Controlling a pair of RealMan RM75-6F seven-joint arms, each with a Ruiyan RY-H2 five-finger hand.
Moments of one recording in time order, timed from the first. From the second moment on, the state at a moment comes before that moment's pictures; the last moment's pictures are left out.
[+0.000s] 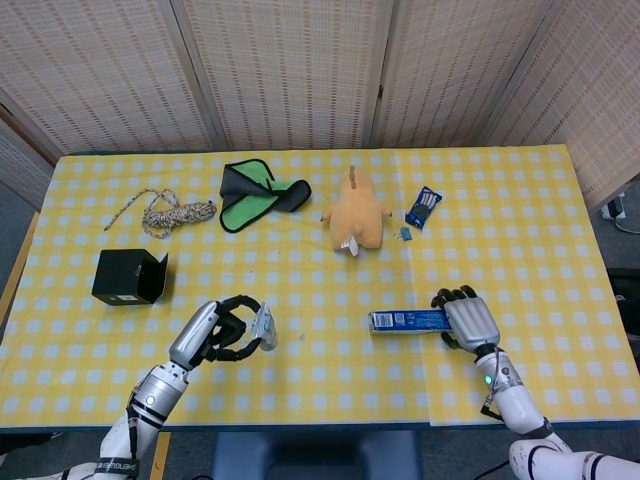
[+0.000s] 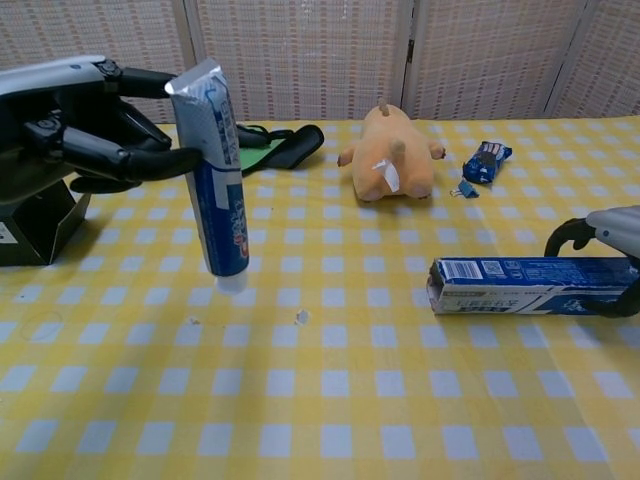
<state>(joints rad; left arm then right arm) -0.50 -1.35 -0.18 -2.04 1.28 1.12 -0.25 0.44 -1.44 0.10 -1.52 -1.12 0.99 -0.45</state>
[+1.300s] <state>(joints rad) -0.53 -1.26 -0.32 -2.20 1.15 1.15 -0.24 0.41 -1.57 0.08 -1.33 -1.44 1.17 0.35</state>
